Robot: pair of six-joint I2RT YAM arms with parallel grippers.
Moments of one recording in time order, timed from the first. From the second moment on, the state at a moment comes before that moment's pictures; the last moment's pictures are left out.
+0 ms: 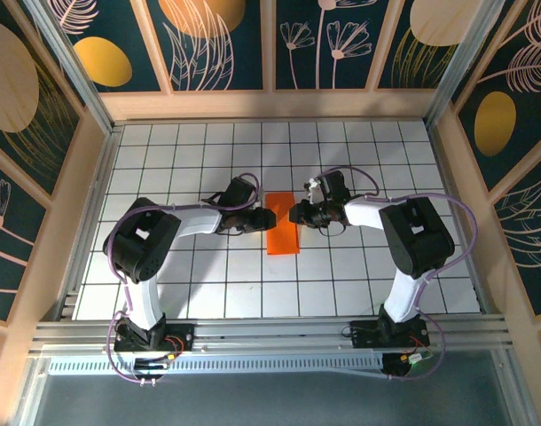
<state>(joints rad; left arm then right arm) -0.61 1.88 0.99 -0.04 0.36 -0.68 0.43 1.80 0.90 -0.05 -0.57 0.54</state>
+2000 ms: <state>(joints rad) -0.65 1.99 1.23 -0.37 0.25 -0.61 0.35 1.61 0.85 -0.12 -0.37 0.49</state>
